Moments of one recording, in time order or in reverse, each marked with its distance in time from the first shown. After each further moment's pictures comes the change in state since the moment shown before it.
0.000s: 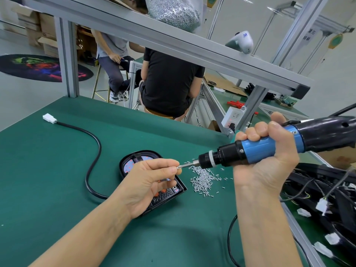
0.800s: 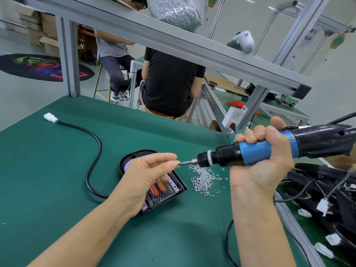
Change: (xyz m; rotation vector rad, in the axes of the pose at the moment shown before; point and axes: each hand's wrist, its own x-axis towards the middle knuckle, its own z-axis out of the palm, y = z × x) left_hand 0.003 -0.004 -0.005 0.153 0.054 0.196; right_hand -0.003 0.008 -0.005 -0.022 0.032 -0.057
